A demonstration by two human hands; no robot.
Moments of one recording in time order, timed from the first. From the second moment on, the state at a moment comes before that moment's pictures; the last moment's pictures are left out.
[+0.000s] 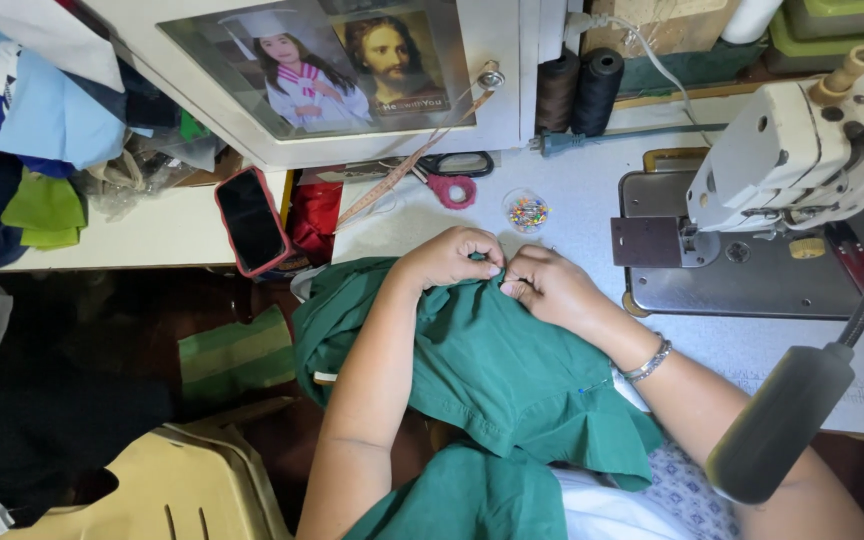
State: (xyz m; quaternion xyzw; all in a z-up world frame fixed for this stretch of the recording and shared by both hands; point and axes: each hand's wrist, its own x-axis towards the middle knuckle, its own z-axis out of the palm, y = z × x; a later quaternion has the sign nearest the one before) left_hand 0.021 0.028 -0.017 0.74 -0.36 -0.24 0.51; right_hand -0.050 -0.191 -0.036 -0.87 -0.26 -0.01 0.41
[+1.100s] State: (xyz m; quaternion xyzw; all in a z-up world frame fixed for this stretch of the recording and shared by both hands) left_hand -0.071 0.097 -0.043 0.98 -0.03 0.16 0.14; right_hand -0.065 -0.234 -0.051 -0.95 -0.29 0.06 0.13
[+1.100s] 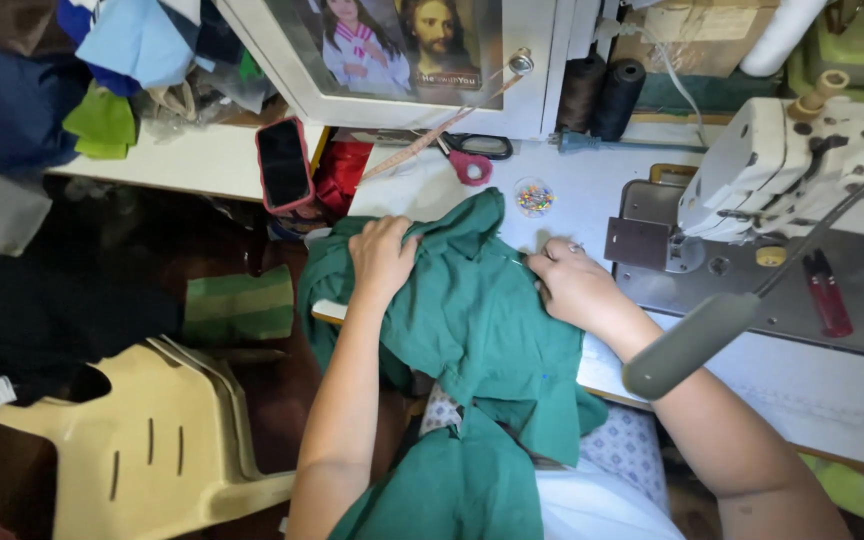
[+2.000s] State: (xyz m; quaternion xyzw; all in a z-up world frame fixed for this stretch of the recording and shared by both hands) left_hand -0.145 -0.054 -0.022 0.97 -0.01 0.08 0.21; right_hand -0.067 -0.259 -0.076 -0.89 -0.41 -0.19 0.09
